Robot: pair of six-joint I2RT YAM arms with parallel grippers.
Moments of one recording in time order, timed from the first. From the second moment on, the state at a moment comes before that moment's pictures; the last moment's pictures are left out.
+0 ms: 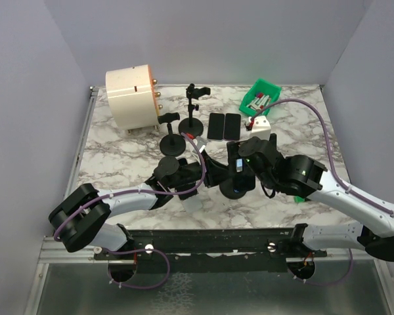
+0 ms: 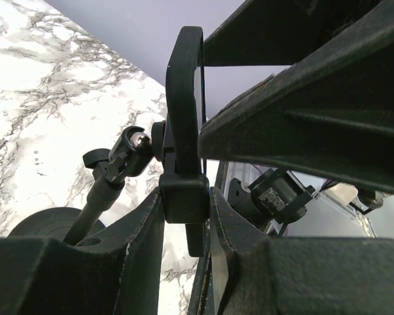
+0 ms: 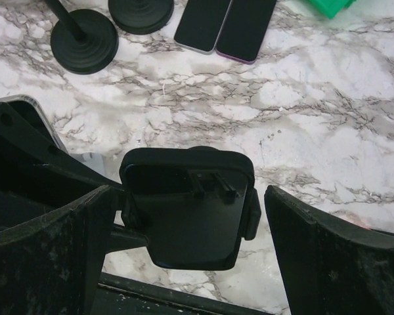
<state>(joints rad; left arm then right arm) -0.86 1.37 0.55 0.96 0.42 -0.62 1.07 1.13 1.29 -0.87 0.69 0.53</state>
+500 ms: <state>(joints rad) -0.86 1.37 0.55 0.96 0.42 -0.62 1.07 1.18 1.29 -0.87 0.68 0.54</state>
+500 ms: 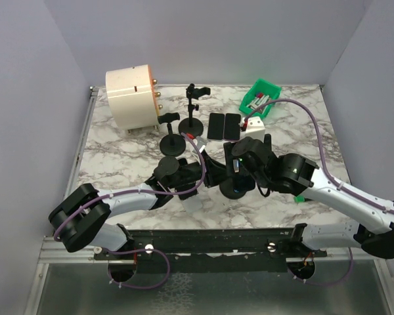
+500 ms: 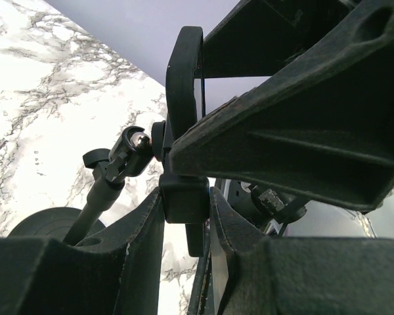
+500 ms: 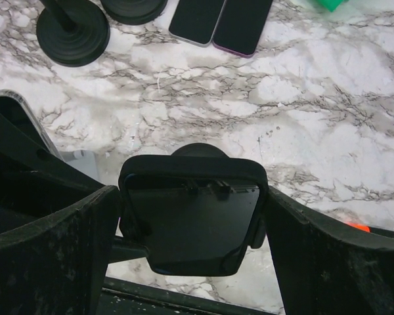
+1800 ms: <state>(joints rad) -0.85 1.32 0.53 0.94 0.38 -0.62 1.07 1.22 1.29 -0.88 0.72 0.54</state>
